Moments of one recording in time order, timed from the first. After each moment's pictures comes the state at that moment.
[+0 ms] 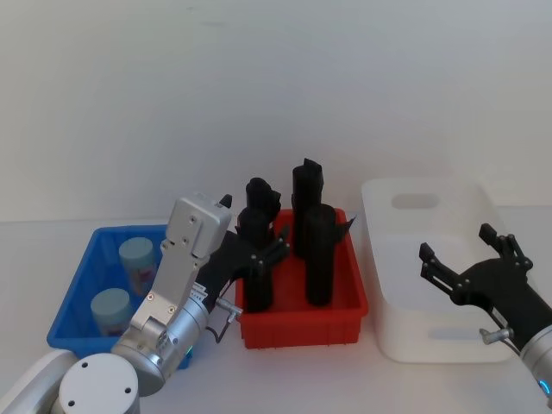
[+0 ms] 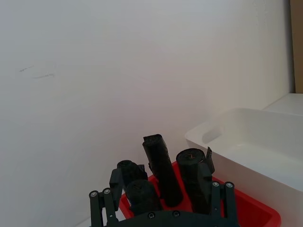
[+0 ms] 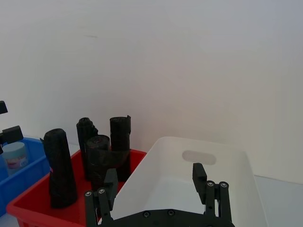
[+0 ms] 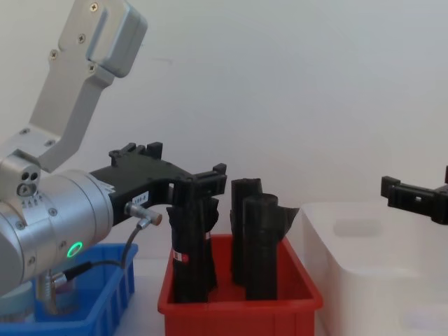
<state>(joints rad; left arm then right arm) -0.24 0.38 0.45 -1.63 -0.20 0.01 -0.01 -0.01 0.34 -0.23 -1.77 0.29 0.03 0.07</state>
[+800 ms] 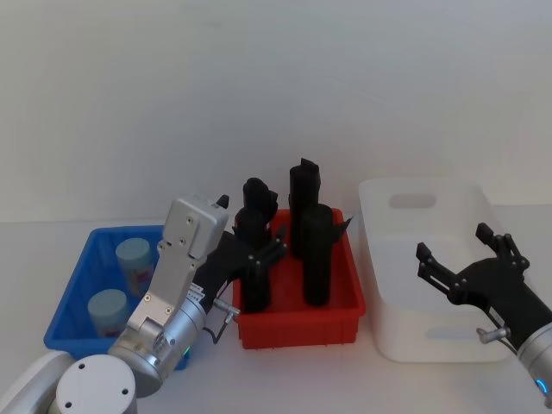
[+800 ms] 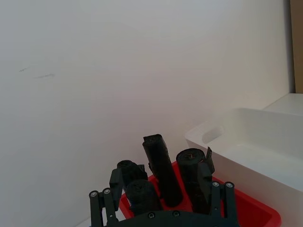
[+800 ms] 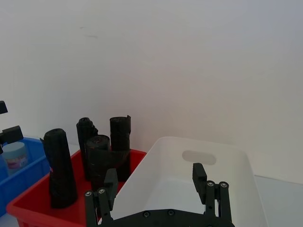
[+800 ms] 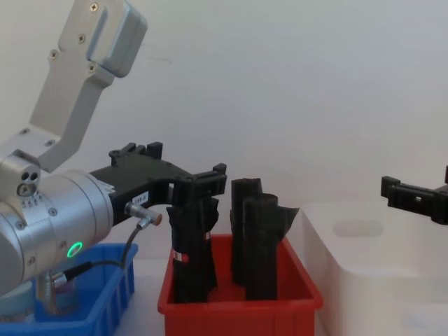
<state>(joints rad) -0.24 0.38 0.45 -1.63 -0.20 0.01 -0.01 -0.01 0.34 -0.23 -1.77 0.29 0.03 0.07</state>
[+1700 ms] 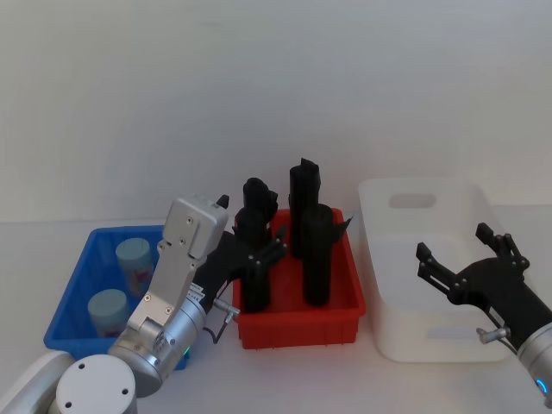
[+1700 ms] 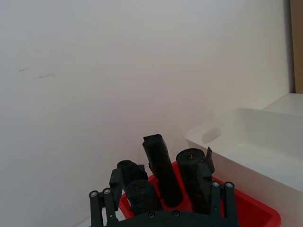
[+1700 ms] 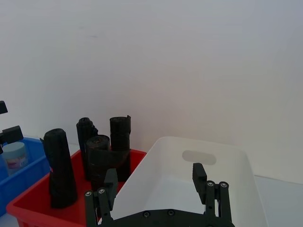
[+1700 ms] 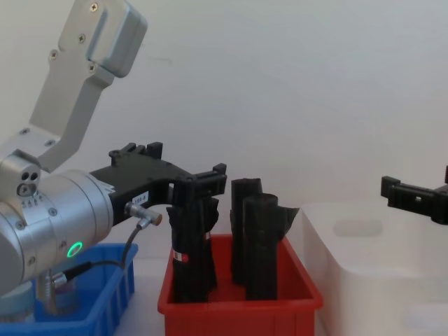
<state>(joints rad) -0.24 0.38 0.45 -1.63 -0.20 0.01 -0.01 -0.01 0.34 -0.23 -1.77 0.29 0.03 0.07</state>
